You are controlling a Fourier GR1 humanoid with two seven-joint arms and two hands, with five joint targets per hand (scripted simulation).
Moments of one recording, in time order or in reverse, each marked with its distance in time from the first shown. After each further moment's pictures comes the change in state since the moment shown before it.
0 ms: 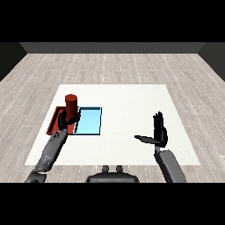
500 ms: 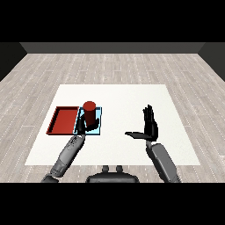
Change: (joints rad) left arm 0.073 -0.195 -0.184 -0.215 0.000 0.090 -0.039; right arm -0.147 0.066 0.086 0.010 -0.003 -0.030 0.016
